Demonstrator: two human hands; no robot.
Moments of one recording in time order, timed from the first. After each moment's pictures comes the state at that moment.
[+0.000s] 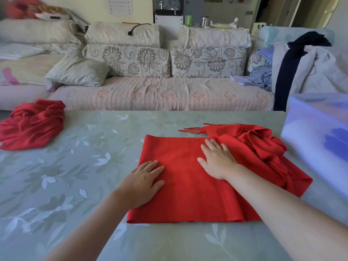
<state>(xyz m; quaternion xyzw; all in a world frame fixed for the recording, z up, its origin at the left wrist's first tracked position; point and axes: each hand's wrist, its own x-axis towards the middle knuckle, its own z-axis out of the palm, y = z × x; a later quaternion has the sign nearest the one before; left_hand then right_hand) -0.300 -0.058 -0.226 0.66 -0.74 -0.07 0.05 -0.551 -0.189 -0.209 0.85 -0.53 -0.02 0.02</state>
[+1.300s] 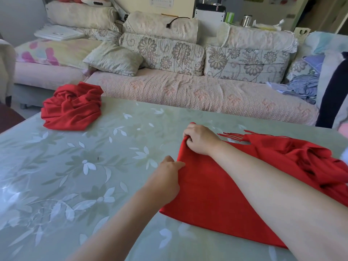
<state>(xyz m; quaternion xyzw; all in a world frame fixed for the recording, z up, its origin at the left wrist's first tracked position) -0.256 -0.043 -0.203 0.71 -0.65 -0.17 0.23 -0.353 -0.232 -0.185 0.94 -0.32 0.13 -0.05</state>
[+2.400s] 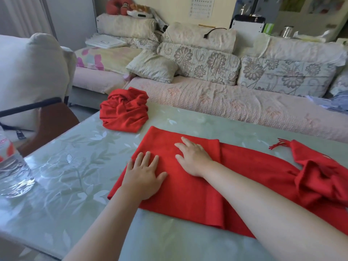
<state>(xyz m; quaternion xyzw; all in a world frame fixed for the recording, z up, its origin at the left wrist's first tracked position) -0.071 0.023 -0.238 0.84 -0.53 -0.07 0.06 -0.193 -0.139 -0.225 0.94 -0.34 0.04 -0.05</state>
